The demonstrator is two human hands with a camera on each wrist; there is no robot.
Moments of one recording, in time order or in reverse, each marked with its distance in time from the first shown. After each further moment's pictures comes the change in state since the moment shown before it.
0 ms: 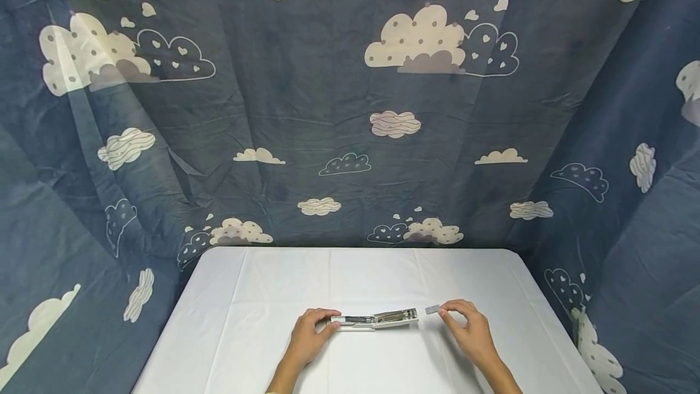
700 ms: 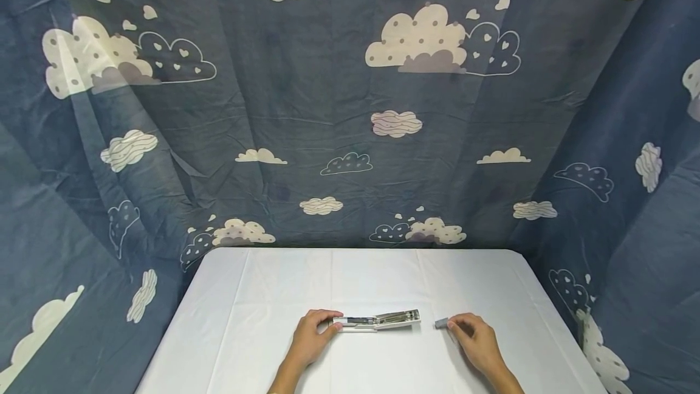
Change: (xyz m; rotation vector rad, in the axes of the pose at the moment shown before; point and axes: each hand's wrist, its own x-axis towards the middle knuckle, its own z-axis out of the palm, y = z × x) left_hand -0.001 0.001 -0.001 -0.003 -0.012 -0.009; right_hand -0.013 0.043 0.007 -0.059 -0.143 0.176
